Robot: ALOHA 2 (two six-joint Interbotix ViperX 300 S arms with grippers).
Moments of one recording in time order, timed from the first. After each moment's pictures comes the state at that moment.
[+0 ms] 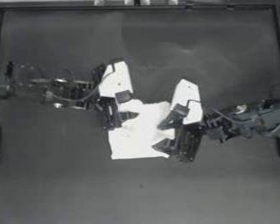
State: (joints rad) left arm 0.23 0.06 0.59 0.48 0.08 -0.44; right arm -0.01 -0.06 0.77 -0.84 0.00 1.25
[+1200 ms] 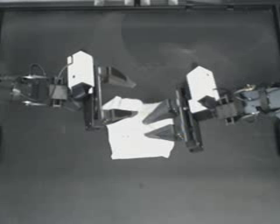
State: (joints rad) left arm 0.28 -0.11 0.77 0.48 -0.33 -0.44; right arm -0.16 -0.10 0.84 -0.59 -0.50 0.64
